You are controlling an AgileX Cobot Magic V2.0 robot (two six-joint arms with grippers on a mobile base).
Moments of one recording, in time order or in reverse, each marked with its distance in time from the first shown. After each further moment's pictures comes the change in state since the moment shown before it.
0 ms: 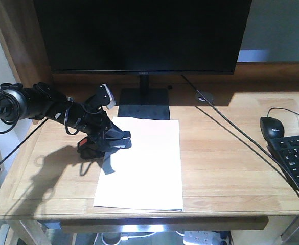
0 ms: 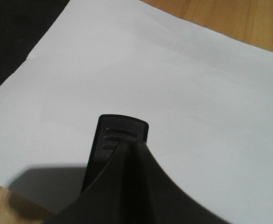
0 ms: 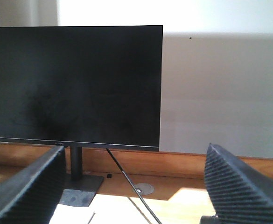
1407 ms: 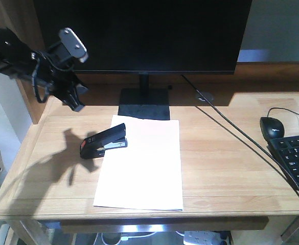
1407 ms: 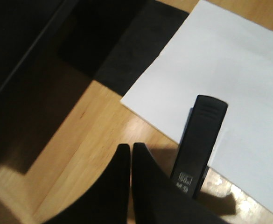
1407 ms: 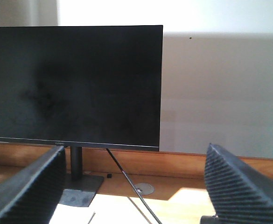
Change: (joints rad) left arm 0.001 -0.414 0.020 0.582 -0.115 -0.591; right arm 0.000 0.000 0.000 0.000 0.000 0.000
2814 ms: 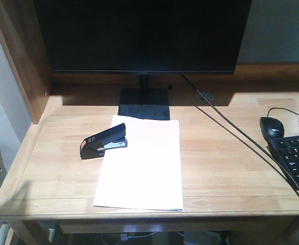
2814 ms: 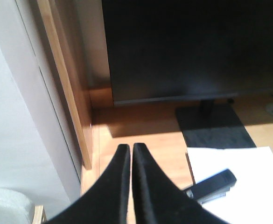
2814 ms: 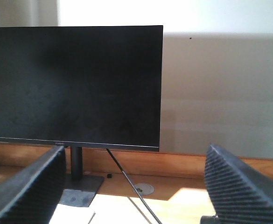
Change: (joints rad) left arm 0.000 -0.868 0.497 0.593 -0.162 -1.218; right arm 0.000 0.000 0.000 0.000 0.000 0.000
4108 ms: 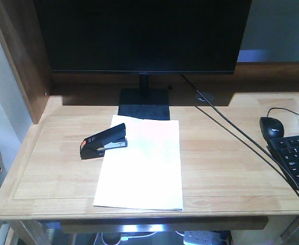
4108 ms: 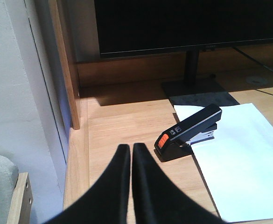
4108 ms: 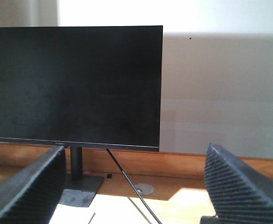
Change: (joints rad) left arm 0.000 -0.658 0.816 0.000 -0.316 0.000; right arm 0.000 0.000 0.000 0.000 0.000 0.000
